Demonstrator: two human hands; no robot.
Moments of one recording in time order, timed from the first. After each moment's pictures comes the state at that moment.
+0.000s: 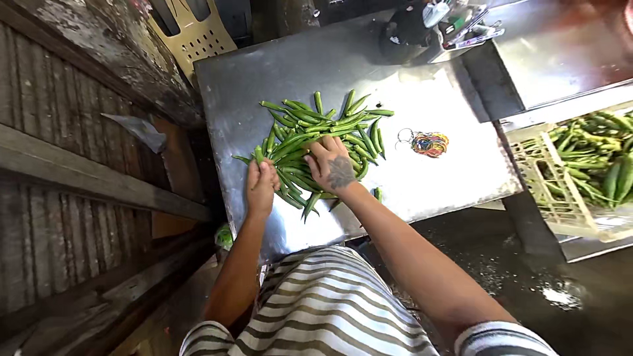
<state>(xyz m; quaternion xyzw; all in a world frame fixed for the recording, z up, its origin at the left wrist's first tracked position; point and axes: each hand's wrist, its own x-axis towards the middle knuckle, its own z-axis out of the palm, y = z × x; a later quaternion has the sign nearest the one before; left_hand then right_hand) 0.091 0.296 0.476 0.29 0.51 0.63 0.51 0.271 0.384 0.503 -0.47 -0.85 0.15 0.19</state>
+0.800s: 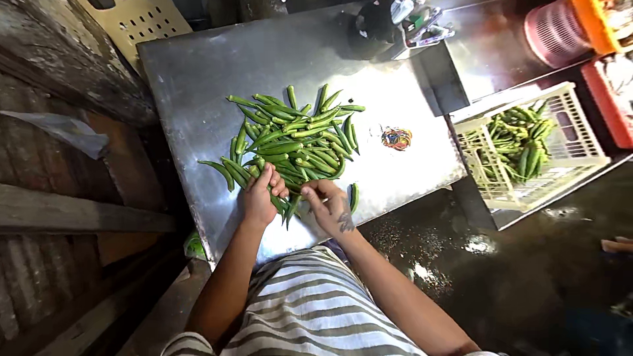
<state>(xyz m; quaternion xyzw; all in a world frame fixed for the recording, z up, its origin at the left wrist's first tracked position) 0.131 0.311 0.470 0.06 0.36 0.61 0.71 0.305 0.300 0.496 -0.58 -0.68 0.35 0.29</state>
